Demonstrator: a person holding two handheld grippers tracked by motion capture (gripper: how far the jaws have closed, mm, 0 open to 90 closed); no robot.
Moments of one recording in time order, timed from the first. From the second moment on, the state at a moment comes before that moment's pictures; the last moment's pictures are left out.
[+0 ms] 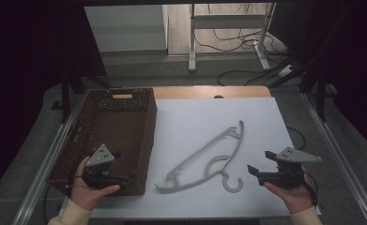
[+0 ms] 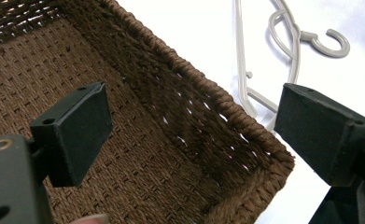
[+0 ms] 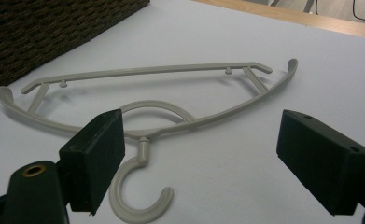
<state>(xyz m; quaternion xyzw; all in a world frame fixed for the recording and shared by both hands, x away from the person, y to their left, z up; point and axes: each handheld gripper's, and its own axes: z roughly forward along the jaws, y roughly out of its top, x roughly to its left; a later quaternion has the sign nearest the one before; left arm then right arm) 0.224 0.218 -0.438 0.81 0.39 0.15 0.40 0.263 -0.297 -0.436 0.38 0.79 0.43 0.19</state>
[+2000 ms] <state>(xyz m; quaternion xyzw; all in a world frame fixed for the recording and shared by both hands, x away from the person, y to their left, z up) 0.218 0.180 -0.417 0.83 0.34 0.16 0.41 0.272 -0.292 -0.441 0.38 0.81 0.42 0.17</state>
